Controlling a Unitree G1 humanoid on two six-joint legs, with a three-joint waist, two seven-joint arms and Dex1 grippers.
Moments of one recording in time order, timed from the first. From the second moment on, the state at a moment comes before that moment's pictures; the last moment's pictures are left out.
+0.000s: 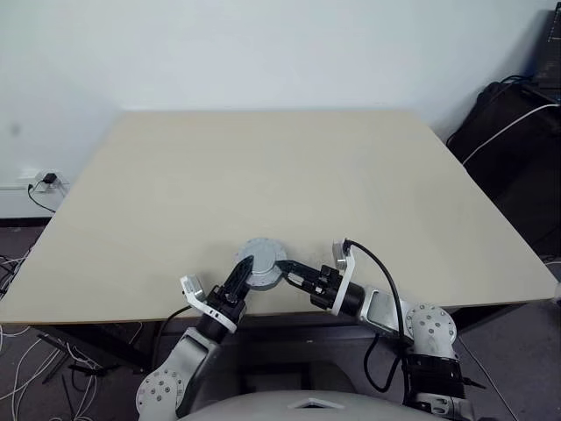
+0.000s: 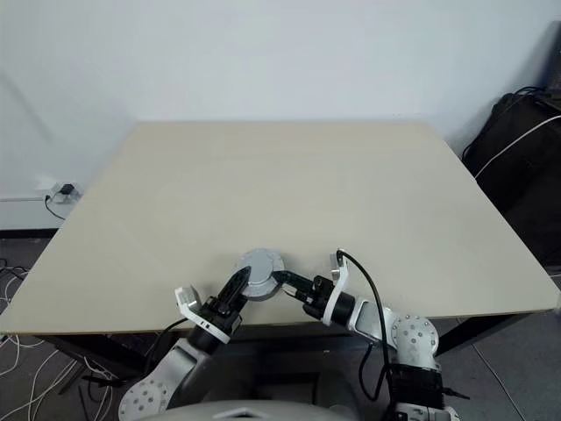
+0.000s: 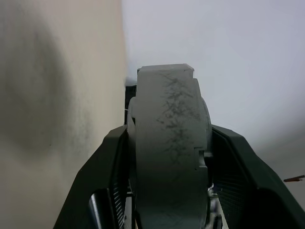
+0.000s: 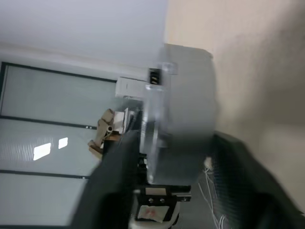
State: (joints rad) left arm 0.34 -0.07 0.06 -0.12 -1.37 0.65 -0.33; right arm -0.04 -0.09 -0.21 -0.06 1.27 1.25 0.24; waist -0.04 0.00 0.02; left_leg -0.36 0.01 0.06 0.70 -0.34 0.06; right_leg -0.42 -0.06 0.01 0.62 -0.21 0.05
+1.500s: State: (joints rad) left arm -0.54 -0.11 0.42 0.77 -0.92 0.15 -0.17; right arm 0.15 -0.22 0.13 -0.20 0.42 0.33 0.52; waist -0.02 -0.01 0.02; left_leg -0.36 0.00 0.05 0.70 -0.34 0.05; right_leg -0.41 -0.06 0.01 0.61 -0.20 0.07
